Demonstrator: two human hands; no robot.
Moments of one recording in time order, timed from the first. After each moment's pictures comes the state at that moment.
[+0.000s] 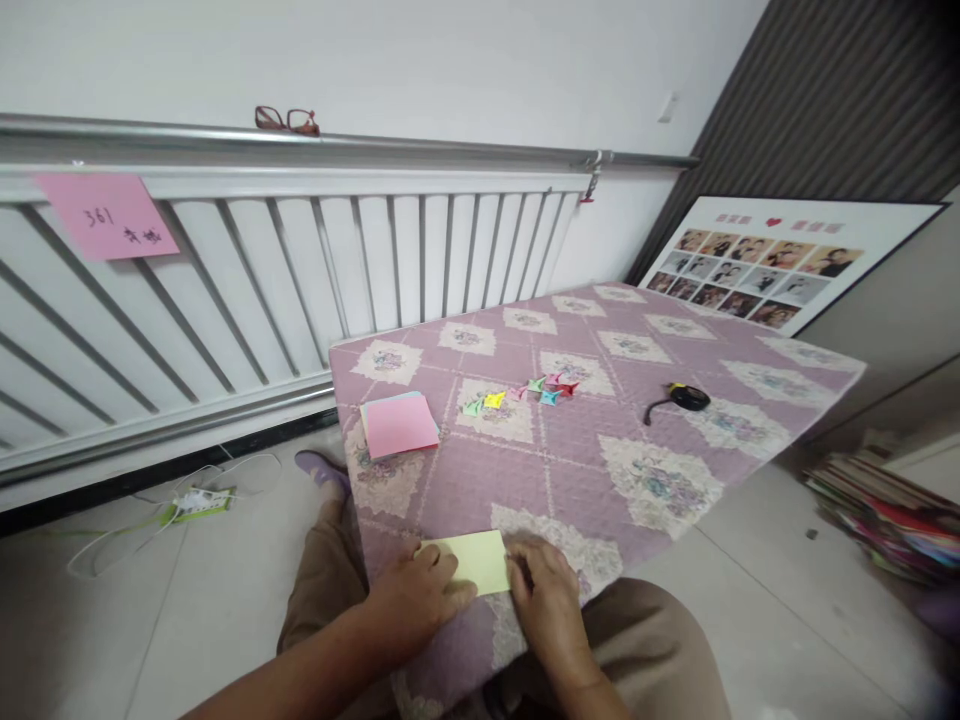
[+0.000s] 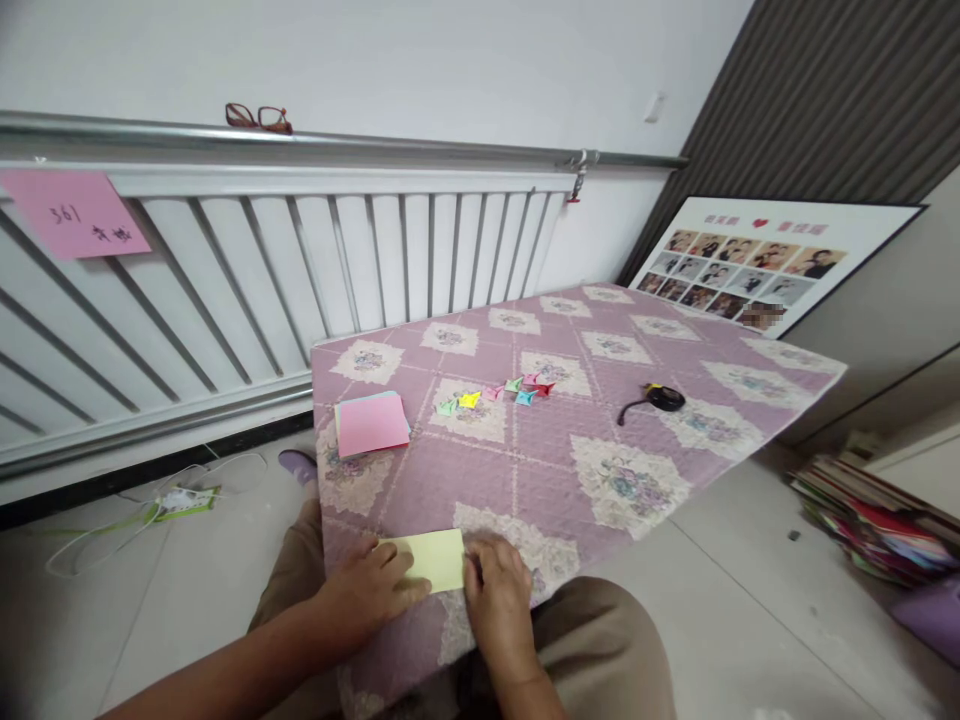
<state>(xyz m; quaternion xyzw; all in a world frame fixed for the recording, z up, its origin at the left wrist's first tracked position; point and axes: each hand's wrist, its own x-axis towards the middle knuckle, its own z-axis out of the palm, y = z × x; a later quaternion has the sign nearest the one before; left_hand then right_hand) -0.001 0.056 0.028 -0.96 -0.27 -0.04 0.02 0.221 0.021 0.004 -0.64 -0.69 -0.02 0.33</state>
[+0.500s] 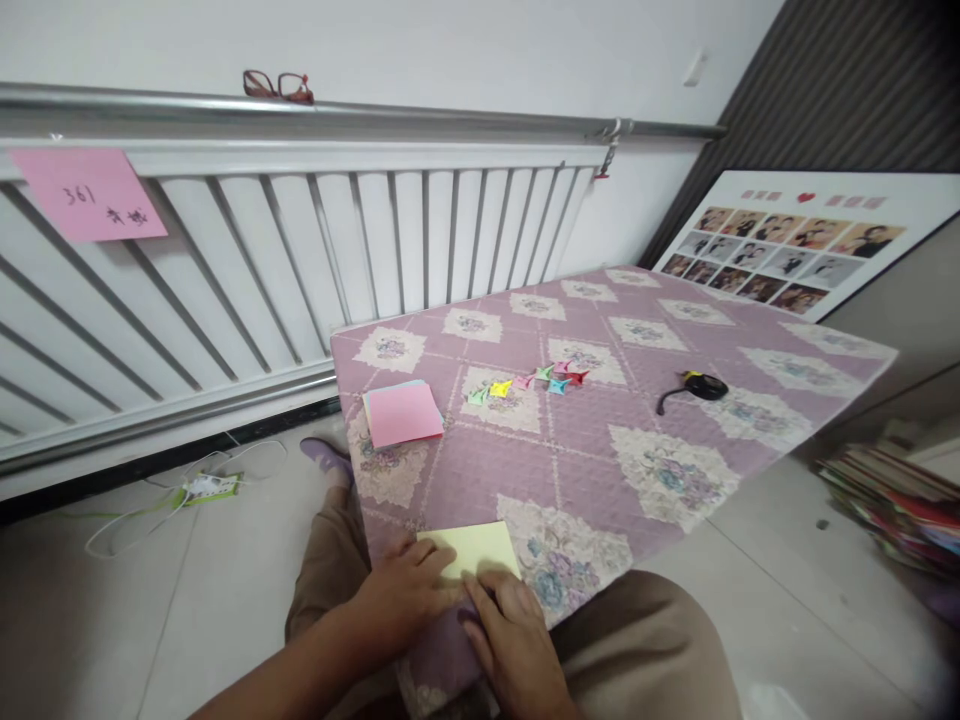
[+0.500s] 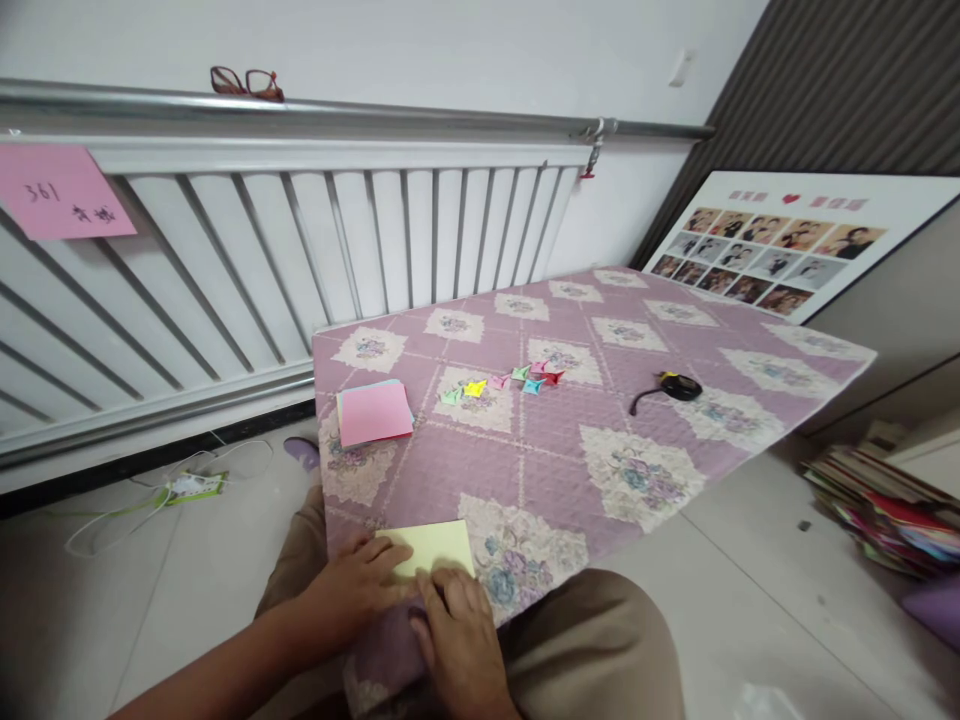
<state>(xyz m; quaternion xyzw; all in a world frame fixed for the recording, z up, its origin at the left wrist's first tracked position) -0.022 0.055 0.021 -0.96 -0.26 -0.10 0.00 0.179 -0.017 -0.013 -0.56 -0.80 0.00 0.24</state>
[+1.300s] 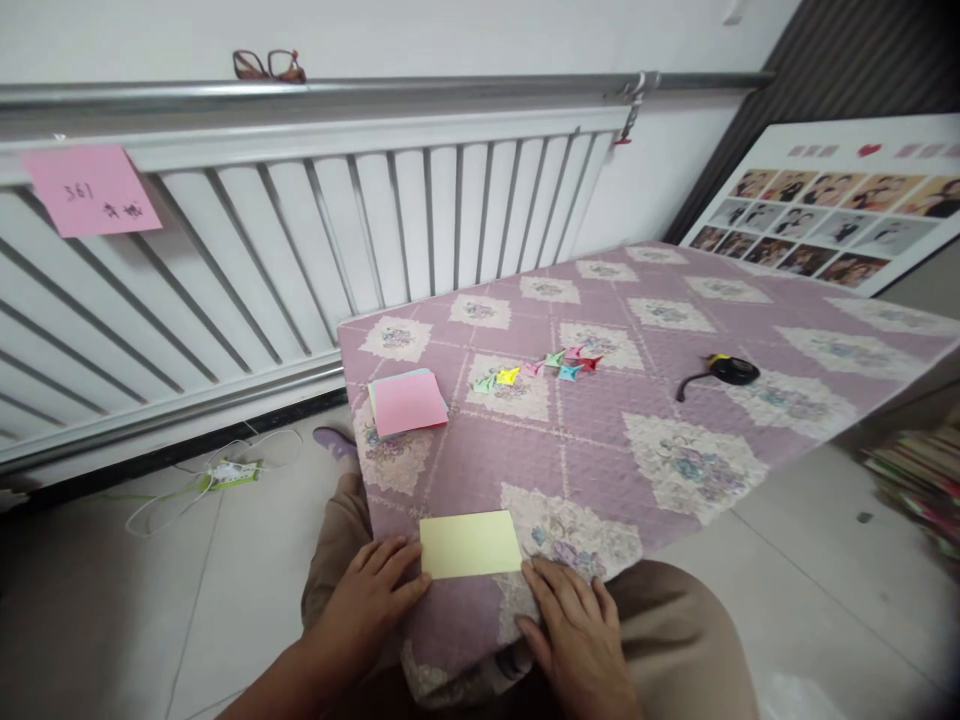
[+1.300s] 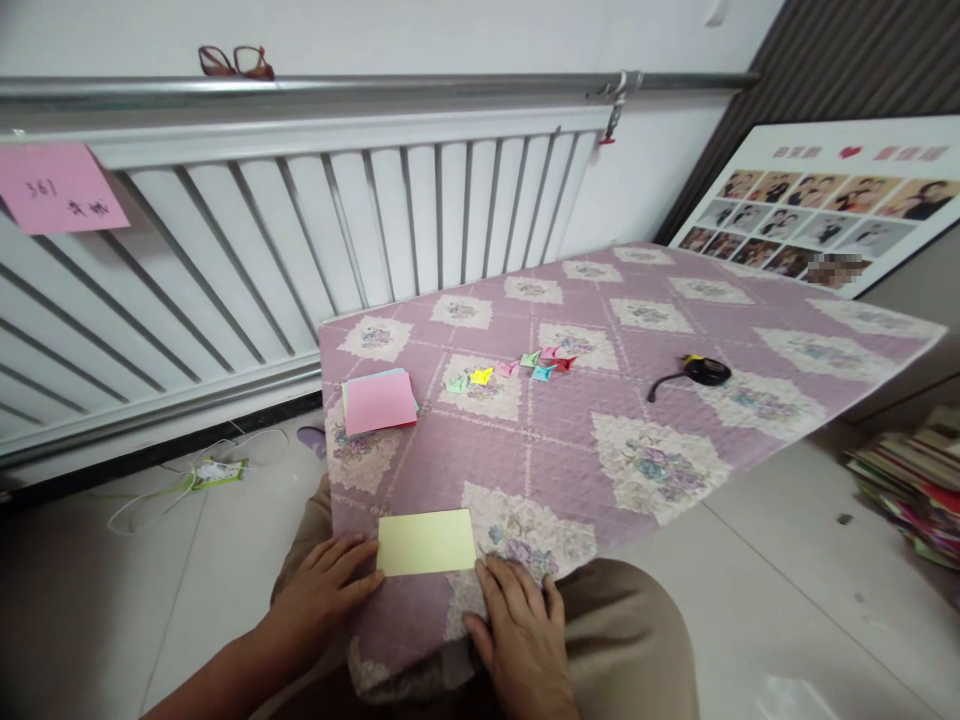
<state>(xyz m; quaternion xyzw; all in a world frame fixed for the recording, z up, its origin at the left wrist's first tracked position) -0.066 0.023 0.001 -0.93 -0.37 -0.05 0.01 0.245 -0.029 -0.015 -0.59 -0.78 -0.10 0.18</state>
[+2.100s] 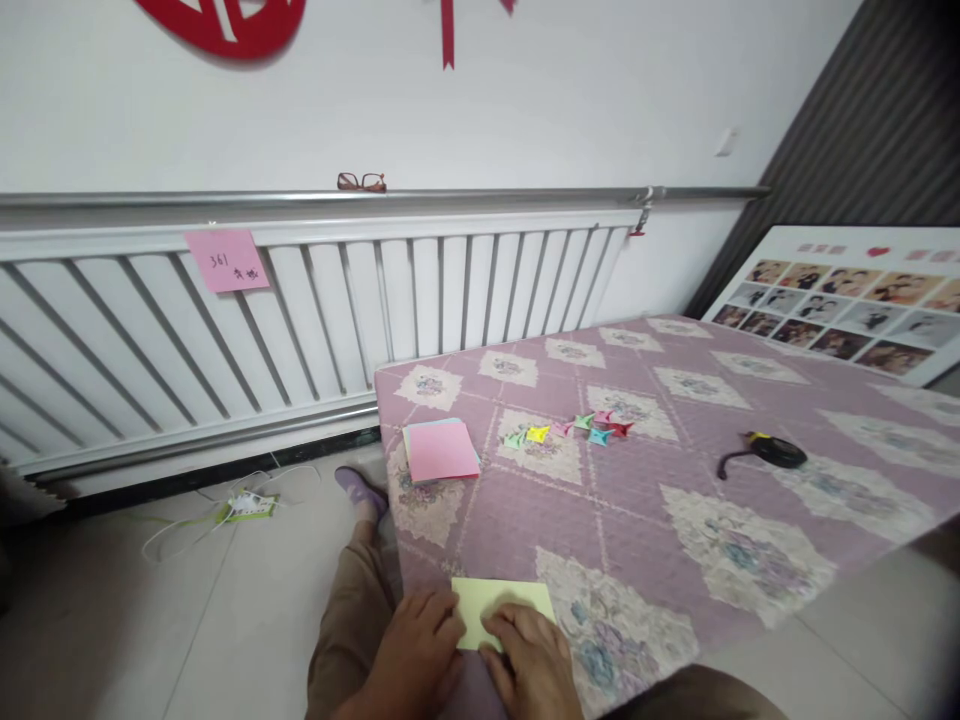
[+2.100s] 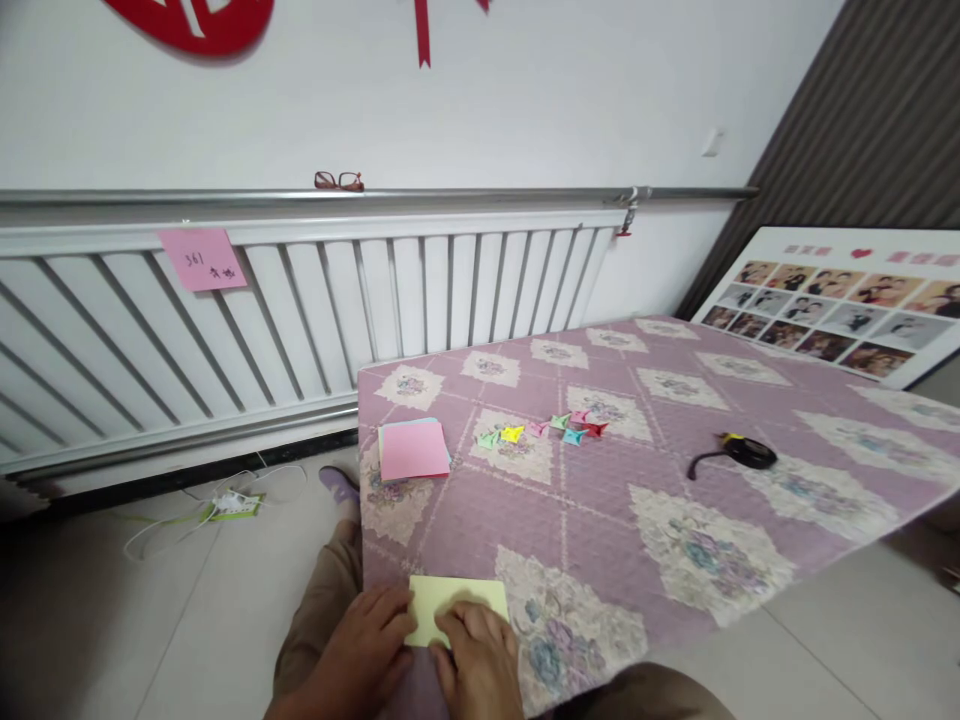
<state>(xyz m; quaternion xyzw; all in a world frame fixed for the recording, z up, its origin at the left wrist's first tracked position) -0.031 0.028 -0.010 -0.87 -0.43 -0.26 0.01 0.169 0.015 -0.001 -0.53 -0.81 0.02 0.27</state>
